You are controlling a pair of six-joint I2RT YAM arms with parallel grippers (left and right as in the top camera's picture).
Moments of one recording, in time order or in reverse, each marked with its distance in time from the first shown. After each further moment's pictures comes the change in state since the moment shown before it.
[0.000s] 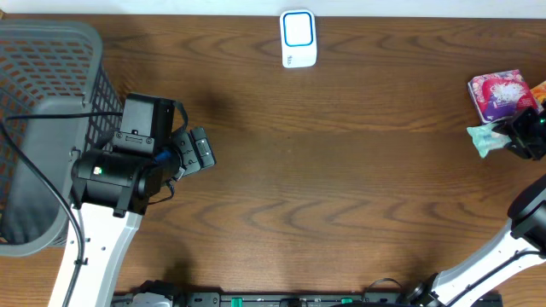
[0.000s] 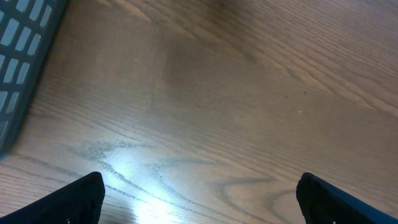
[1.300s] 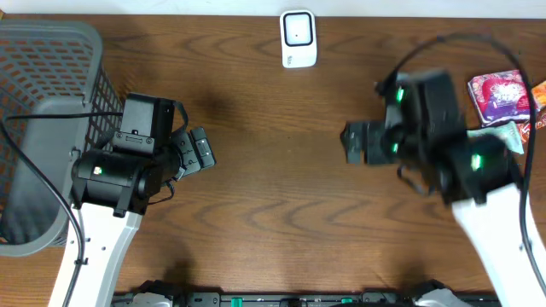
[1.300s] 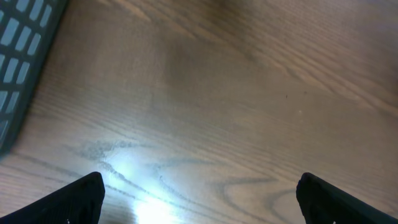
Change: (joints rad) left arm 0.000 0.000 -0.001 0.001 0.000 0.000; right arm 1.094 -0.923 -0.352 -0.090 0.315 0.078
